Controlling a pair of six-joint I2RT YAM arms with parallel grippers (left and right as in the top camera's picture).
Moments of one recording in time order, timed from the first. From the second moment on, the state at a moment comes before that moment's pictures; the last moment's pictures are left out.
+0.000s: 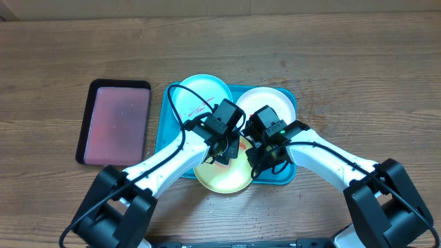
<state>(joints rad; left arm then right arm) -0.65 1.71 1.05 -0.59 0.03 -0.50 0.57 1.70 0.93 -0.65 -0.22 0.15</state>
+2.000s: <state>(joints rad) 0.07 1.53 1.12 -0.71 -0.04 -0.15 0.59 1.69 1.34 -0.83 0.25 0.15</state>
